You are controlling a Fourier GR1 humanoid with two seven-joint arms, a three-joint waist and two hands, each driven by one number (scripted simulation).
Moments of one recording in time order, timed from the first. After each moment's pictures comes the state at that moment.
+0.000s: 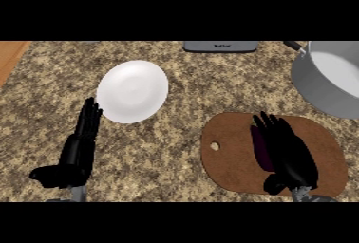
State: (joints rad) left arm 0.02 0.12 -0.14 -1.61 0.07 0.24 -0.12; right arm -0.03 -0.30 0.34 -1.74 1.16 0.25 0.39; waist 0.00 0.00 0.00
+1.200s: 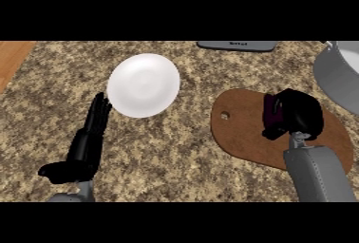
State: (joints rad) left arm -0.02 0.08 -0.14 -1.59 0.04 0.18 -0.13; right arm -0.34 -0.15 0.00 -1.43 1.21 0.14 0.53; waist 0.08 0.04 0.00
